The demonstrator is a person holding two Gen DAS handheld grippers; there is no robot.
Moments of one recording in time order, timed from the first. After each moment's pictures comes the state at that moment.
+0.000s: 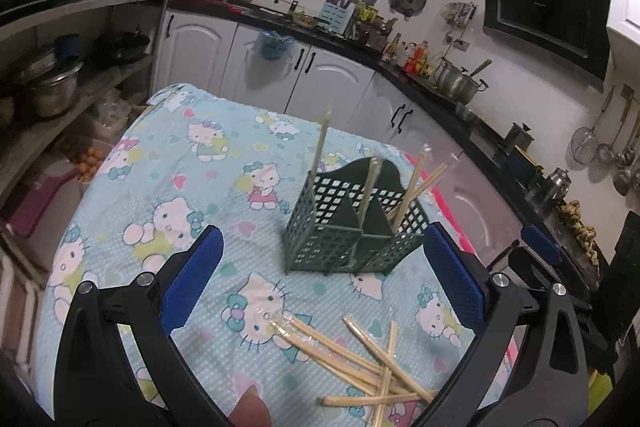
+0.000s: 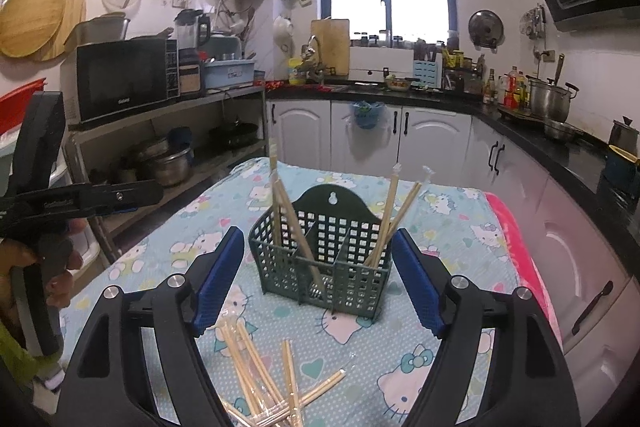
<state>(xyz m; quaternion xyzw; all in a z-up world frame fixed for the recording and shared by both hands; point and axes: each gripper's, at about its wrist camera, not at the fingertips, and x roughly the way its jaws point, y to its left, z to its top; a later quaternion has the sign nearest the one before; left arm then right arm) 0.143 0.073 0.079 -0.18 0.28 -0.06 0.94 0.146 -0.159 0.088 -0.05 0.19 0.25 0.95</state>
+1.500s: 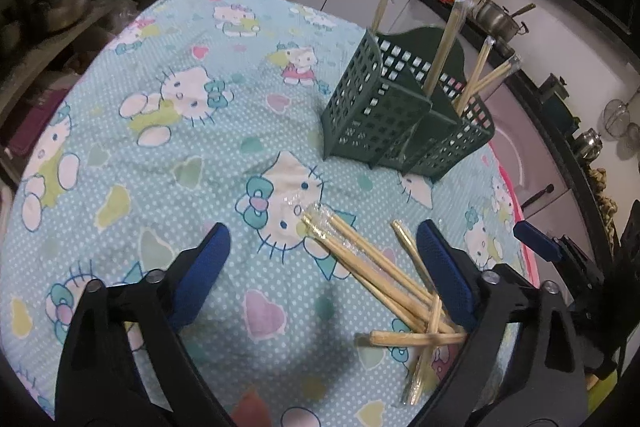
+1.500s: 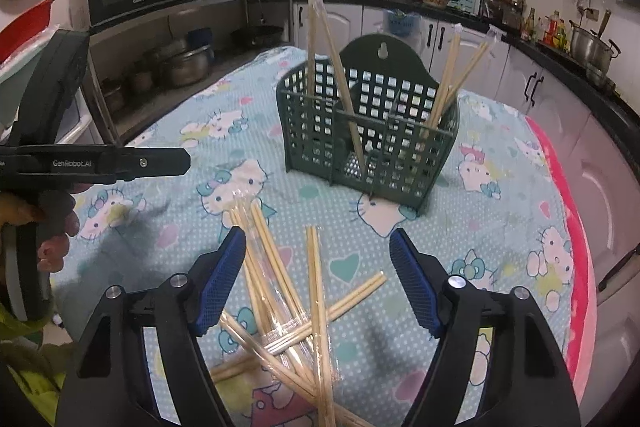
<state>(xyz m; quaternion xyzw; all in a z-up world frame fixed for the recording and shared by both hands) 0.145 0.067 -0.022 -0.20 0.42 -0.05 0.88 0.153 -0.137 -0.006 -0.12 0.34 0.28 0.89</state>
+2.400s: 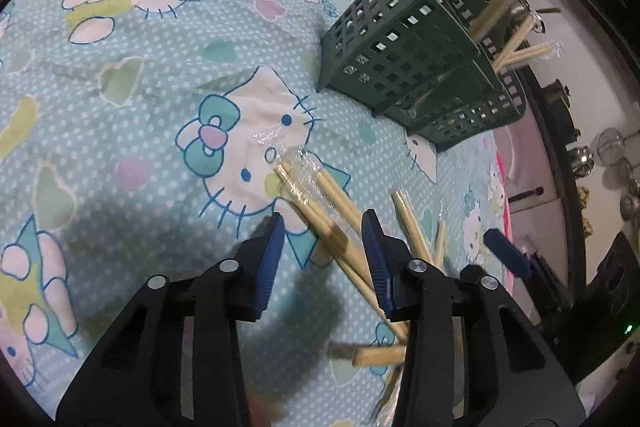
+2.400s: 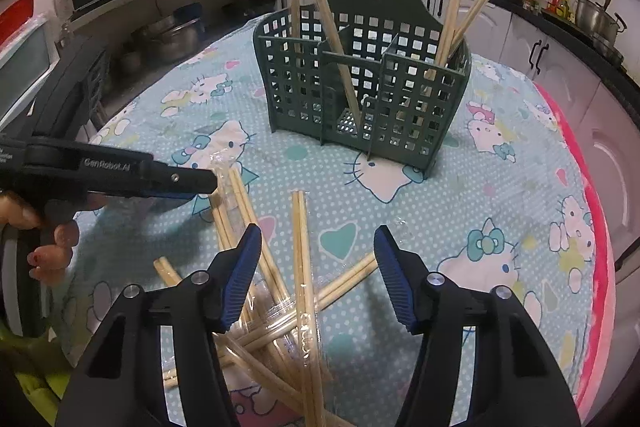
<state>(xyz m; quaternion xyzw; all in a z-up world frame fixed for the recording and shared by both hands) 0.183 0.056 -0.083 -0.30 0.50 -0.08 0.81 0.176 -0.138 -0.043 -0.12 0.39 0.27 0.87</state>
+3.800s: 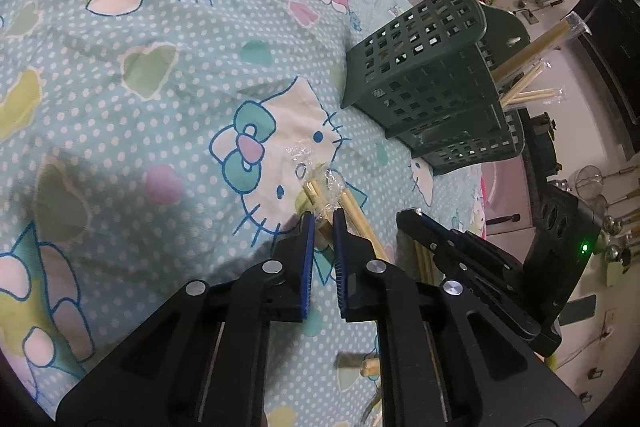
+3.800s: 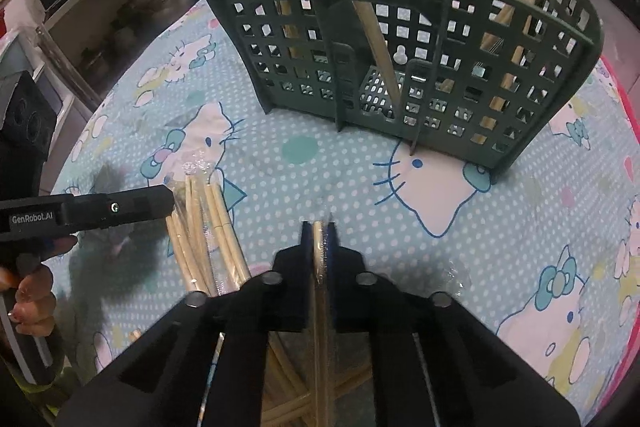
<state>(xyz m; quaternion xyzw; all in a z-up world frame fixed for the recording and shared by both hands) 0.180 0.092 -0.094 -0.37 0.49 -0.09 0.79 0.251 -0.092 -0.080 -0.09 0.50 0.29 0.81</state>
